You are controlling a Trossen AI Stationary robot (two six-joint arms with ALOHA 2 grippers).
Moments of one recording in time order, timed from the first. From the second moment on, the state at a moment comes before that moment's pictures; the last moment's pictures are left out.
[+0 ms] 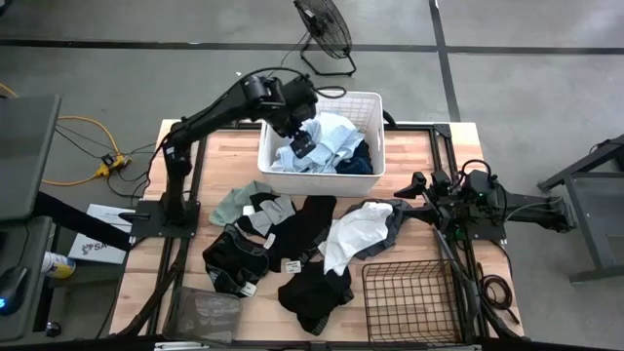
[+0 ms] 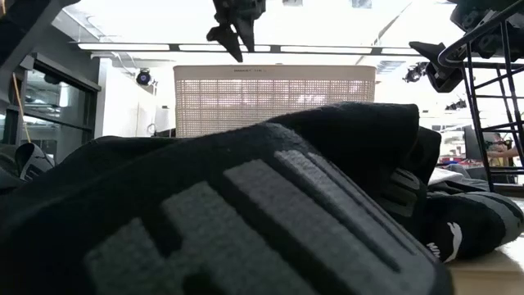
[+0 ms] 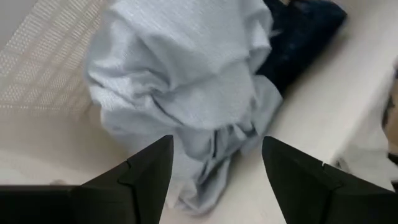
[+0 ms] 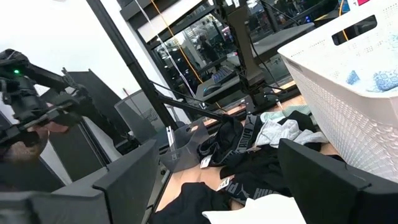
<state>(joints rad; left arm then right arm) 0.37 1.94 2.34 -1.48 -0.06 -0.18 -0.12 0.12 0.16 0.06 -0.26 0.55</state>
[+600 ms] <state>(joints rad) -0.07 1.88 2.32 -1.55 -0.23 -0.34 -0.12 0.12 0.16 0.06 -0.26 0.55</state>
